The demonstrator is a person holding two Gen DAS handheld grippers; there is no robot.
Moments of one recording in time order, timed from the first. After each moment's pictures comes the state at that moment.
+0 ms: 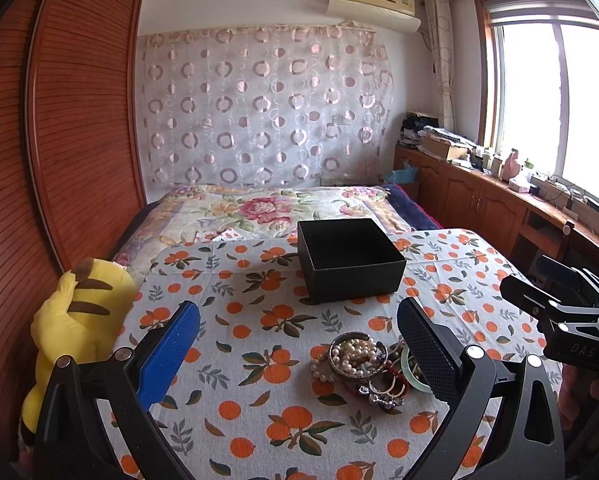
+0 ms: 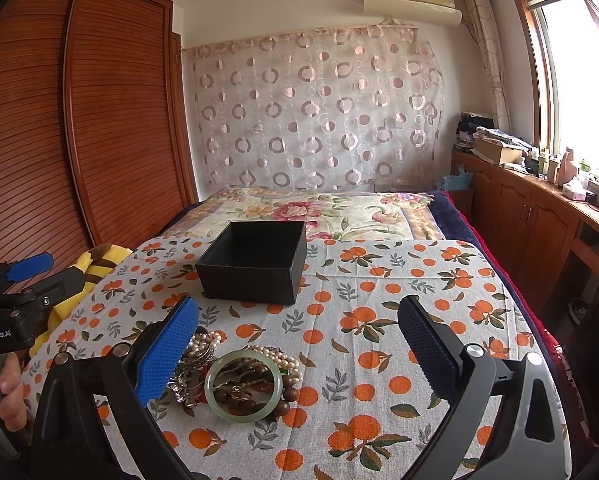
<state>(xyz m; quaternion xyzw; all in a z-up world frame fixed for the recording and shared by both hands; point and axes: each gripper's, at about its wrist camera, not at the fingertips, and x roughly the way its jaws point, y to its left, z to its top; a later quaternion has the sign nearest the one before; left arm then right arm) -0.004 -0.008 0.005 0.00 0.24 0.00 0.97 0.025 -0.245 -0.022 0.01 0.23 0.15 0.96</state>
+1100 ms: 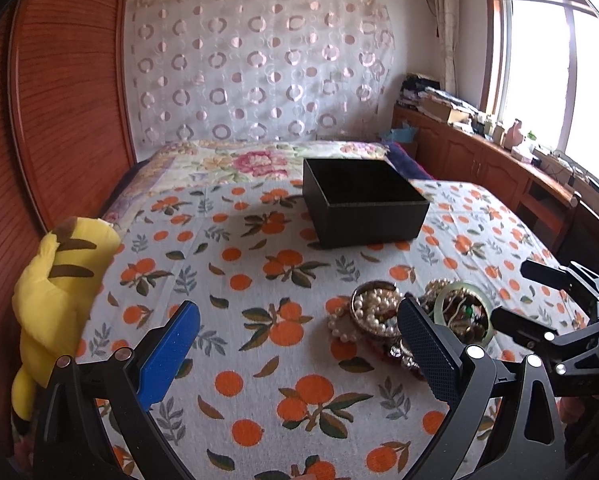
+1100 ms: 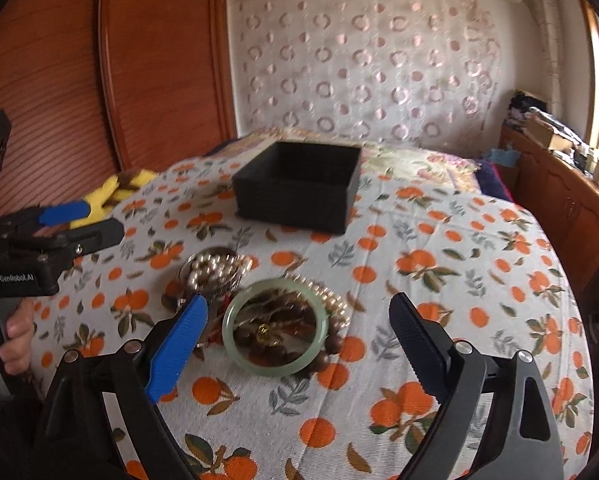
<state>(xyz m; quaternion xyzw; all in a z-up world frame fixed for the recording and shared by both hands) 0.022 0.008 -0.045 -0.01 0.32 -0.02 0.95 0.040 -0.205 -0.077 -0.05 0.32 0.23 0.92</state>
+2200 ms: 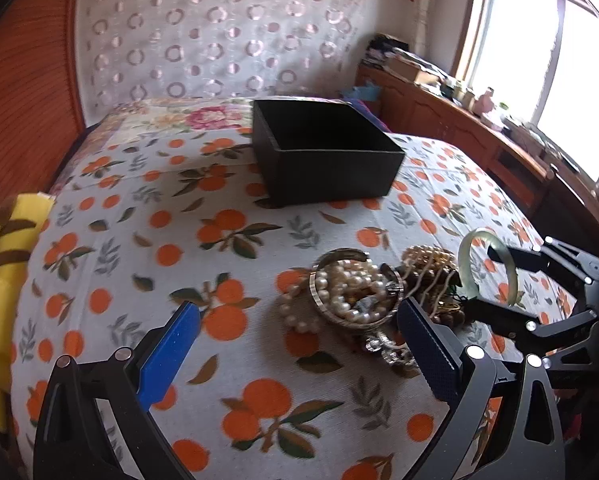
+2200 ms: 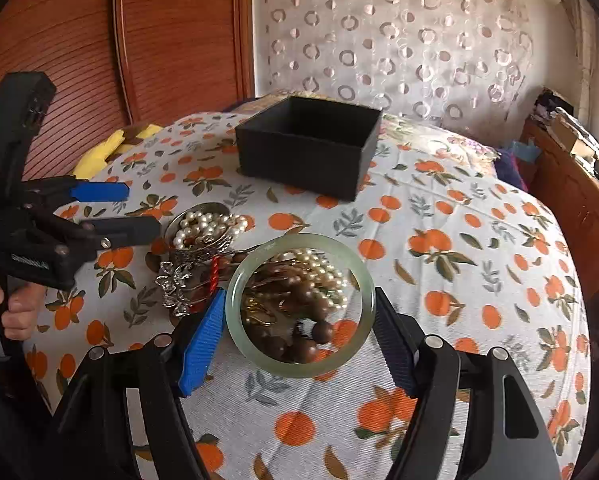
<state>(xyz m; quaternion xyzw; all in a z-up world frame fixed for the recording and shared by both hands) 0.066 -0.012 -0.080 -0.02 0.39 -0.11 0.91 0.056 -0.208 -0.093 -0.10 0.36 0.26 0.89</state>
